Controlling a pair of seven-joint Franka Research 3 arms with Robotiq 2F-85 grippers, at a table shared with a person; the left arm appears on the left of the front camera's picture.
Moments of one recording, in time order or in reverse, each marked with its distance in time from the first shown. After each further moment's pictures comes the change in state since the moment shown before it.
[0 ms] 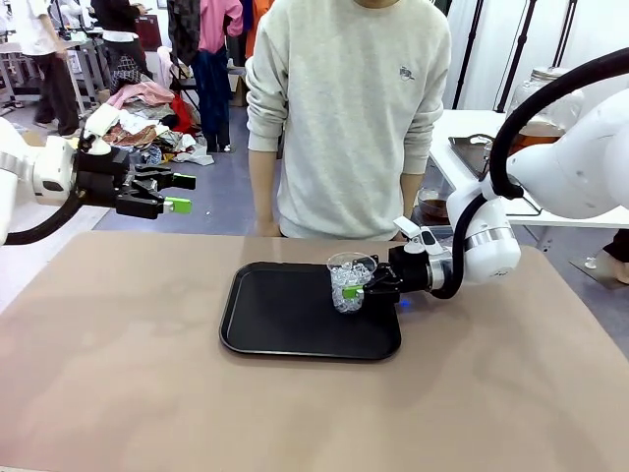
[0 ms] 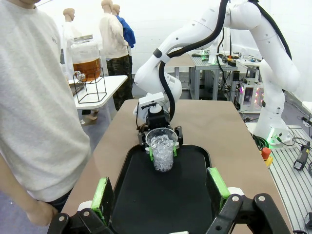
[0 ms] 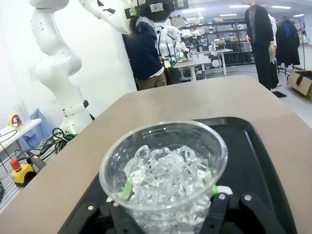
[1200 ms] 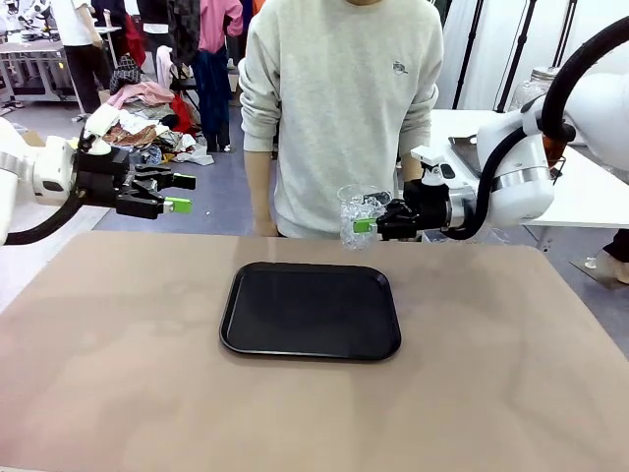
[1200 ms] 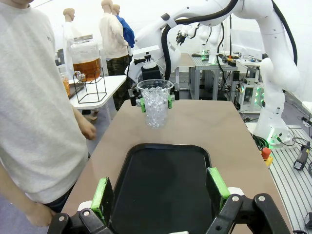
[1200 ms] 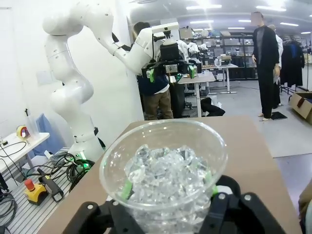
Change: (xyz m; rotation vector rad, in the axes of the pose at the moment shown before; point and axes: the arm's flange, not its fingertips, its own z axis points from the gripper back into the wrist) left arm 0.000 0.000 0.000 0.000 0.000 0.000; right arm 0.137 0.009 0.022 0.024 -0.037 0.064
